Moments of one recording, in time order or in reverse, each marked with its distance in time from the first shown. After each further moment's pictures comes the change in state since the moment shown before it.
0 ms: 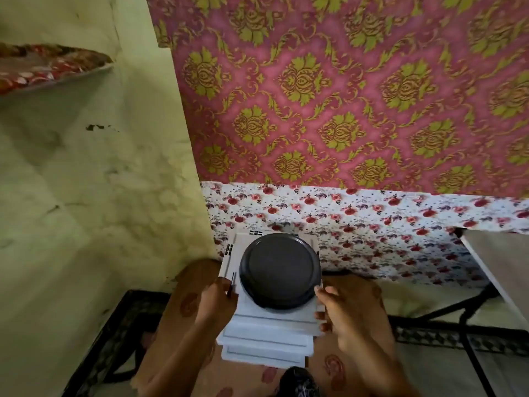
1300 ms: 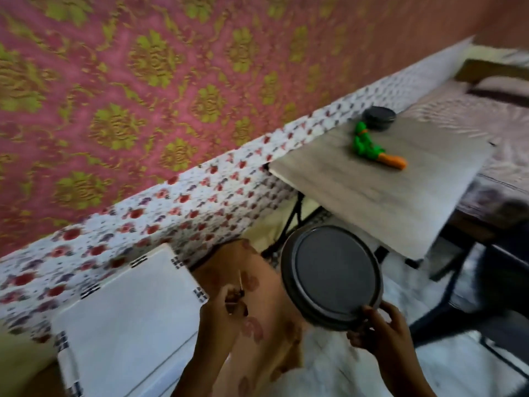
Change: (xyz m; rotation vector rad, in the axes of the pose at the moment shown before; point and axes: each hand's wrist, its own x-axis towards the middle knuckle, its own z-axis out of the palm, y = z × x) left_hand -0.083 0.133 0.079 -0.205 -0.671 0.459; right_hand -0.203 0.087 -0.120 0.620 0.887 -0.057
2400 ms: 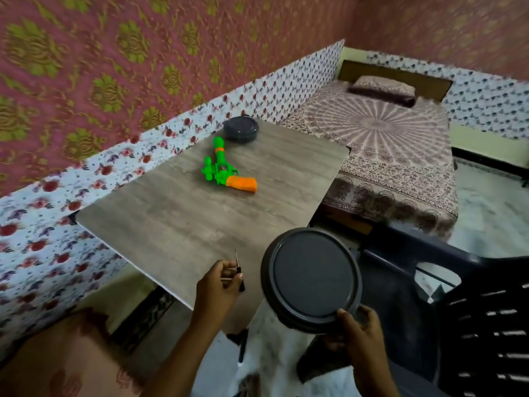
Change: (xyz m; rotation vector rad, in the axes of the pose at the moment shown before) left_hand 0.105 0.248 0.411 -0.032 -0.218 0.254; right_hand 0.231 -0.122 -0.308 0.074 0.307 -0.085
